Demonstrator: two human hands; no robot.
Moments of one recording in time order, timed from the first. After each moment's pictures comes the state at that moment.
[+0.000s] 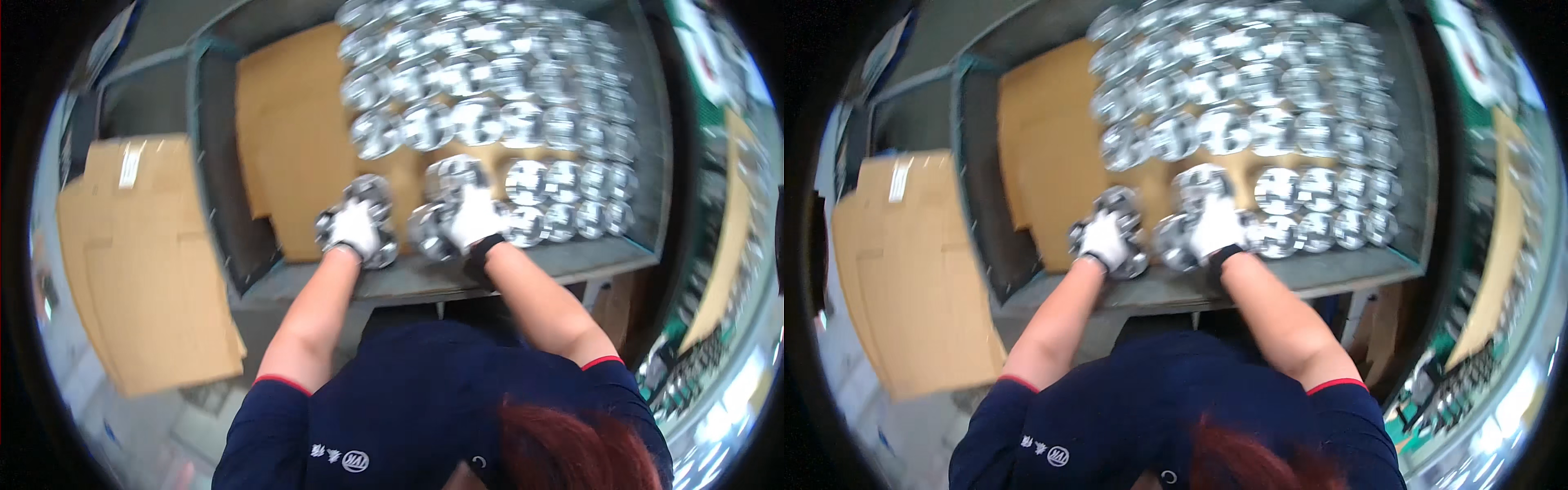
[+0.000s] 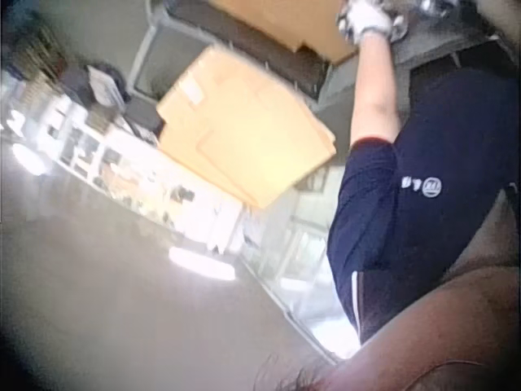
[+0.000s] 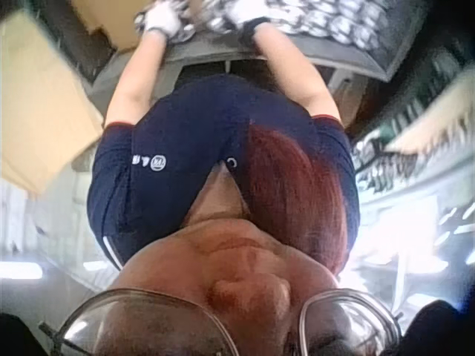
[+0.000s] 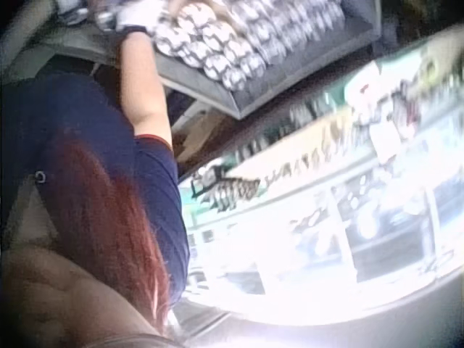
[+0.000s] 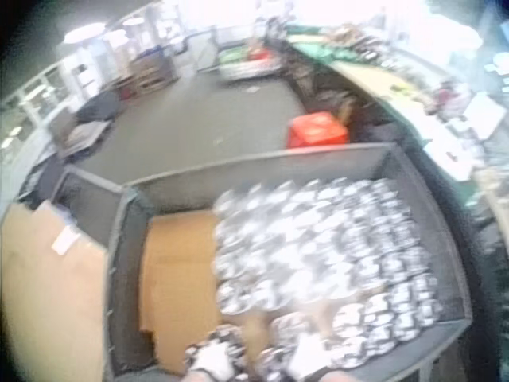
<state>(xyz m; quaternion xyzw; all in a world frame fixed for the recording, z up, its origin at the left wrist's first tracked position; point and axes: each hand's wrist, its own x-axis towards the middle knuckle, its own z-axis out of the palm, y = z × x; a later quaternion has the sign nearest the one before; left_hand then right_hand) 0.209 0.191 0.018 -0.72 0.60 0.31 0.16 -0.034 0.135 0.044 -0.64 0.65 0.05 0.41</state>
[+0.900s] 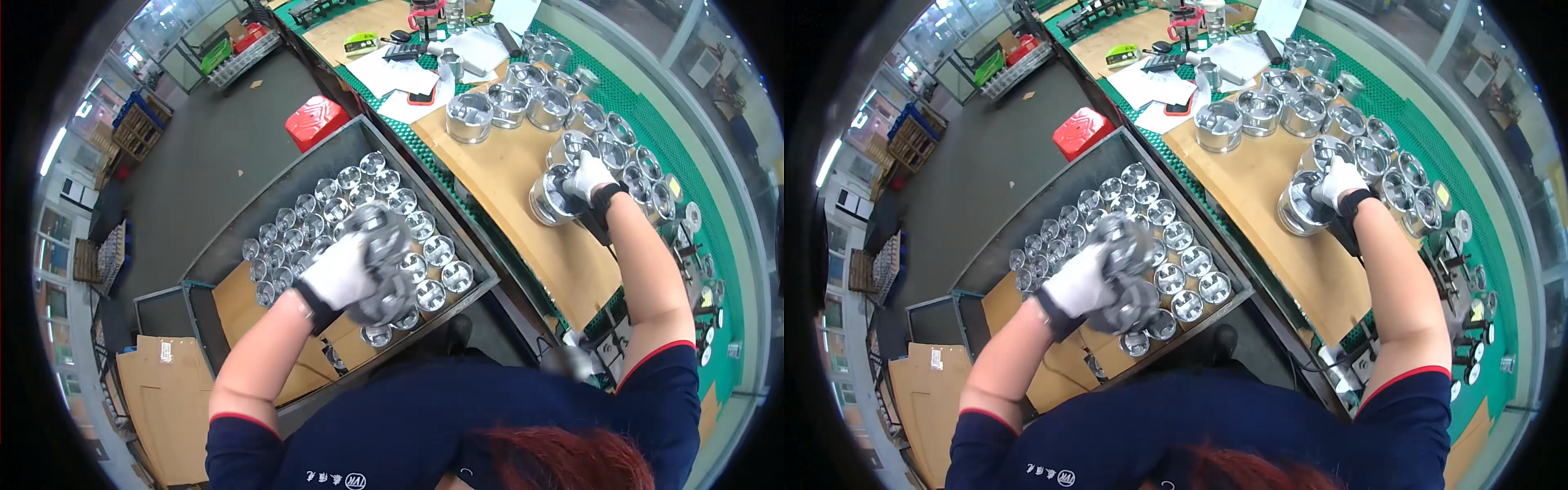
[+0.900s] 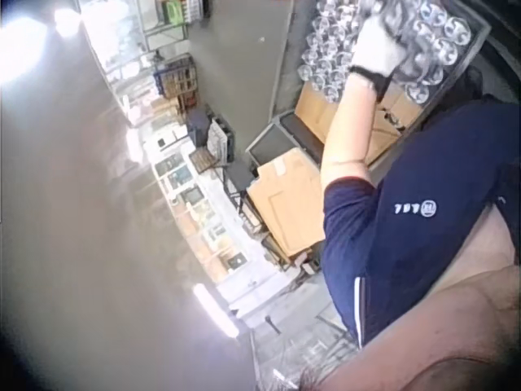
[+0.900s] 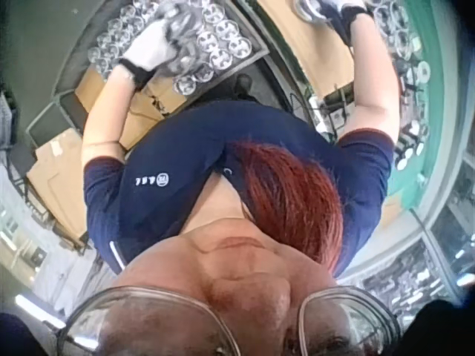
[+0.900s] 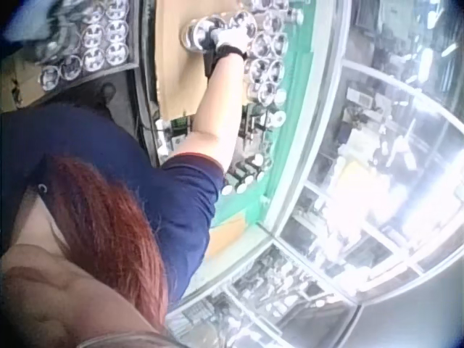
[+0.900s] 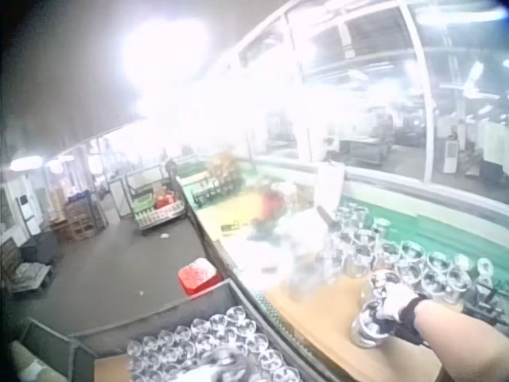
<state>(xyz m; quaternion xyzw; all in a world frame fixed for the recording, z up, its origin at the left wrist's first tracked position) -0.264 0.056 0.410 -0.42 0.85 0.32 -0.03 -0.729 0.074 0.384 -0.45 0.88 0.00 0.15</state>
